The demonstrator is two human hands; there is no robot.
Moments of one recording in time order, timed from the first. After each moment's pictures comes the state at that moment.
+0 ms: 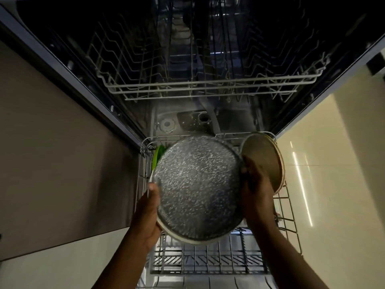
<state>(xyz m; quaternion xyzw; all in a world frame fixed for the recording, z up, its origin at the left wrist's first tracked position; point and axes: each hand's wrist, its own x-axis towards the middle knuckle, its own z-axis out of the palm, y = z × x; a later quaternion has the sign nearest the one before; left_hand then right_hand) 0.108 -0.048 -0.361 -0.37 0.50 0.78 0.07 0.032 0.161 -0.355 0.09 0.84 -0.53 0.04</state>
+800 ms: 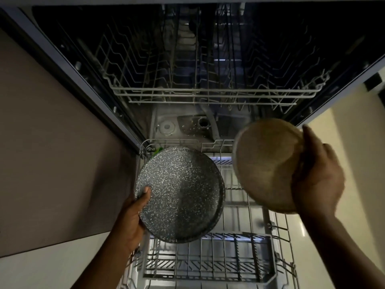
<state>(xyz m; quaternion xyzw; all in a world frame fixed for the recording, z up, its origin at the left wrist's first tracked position) 0.117 -0.078 -0.371 -0.38 0.44 0.81 0.02 -0.018 0.226 -0.282 0.05 0.95 -0.28 -0.15</state>
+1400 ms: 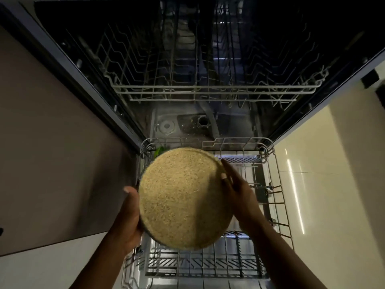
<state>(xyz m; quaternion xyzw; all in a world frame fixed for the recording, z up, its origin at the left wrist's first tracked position) 0.123 -0.080 -0.345 -0.32 0.52 0.79 0.10 0.028 0.149 -0.352 0.06 0.78 -0.57 0.26</state>
